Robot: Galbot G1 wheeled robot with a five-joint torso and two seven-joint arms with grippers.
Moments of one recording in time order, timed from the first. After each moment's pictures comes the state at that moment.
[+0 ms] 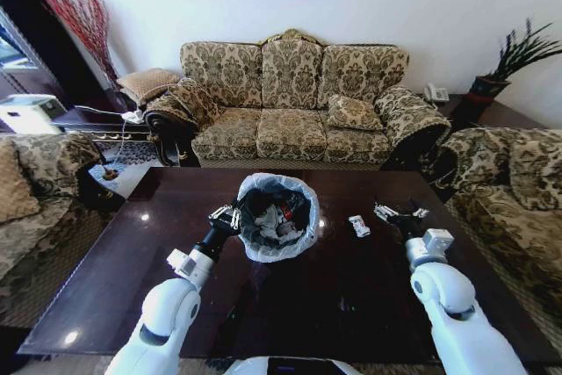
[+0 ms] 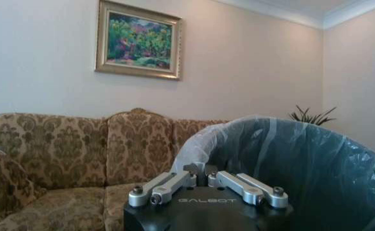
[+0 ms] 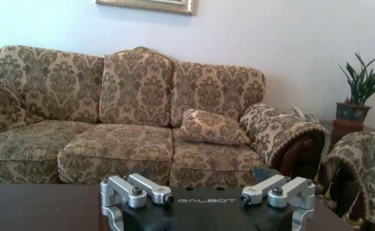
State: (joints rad) left arm 1.50 -1.29 -0.53 -2.25 -0.27 0.01 0.23; right arm -1.36 1.14 0.69 2.06 0.41 -0.28 0.15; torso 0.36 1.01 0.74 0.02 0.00
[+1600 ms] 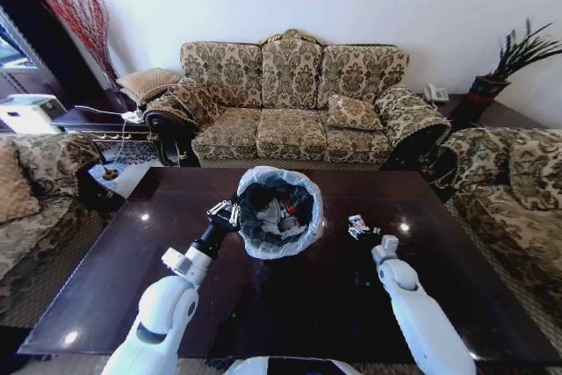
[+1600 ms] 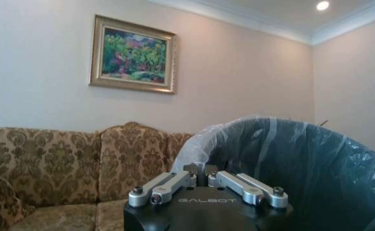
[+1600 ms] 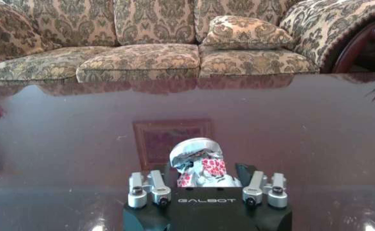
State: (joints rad) left arm 1.49 -1.29 -0.54 -2.28 -0.29 -0.01 0.25; right arm -1.08 1.19 0.49 1.38 0.41 -0.13 -0.07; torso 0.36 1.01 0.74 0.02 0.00
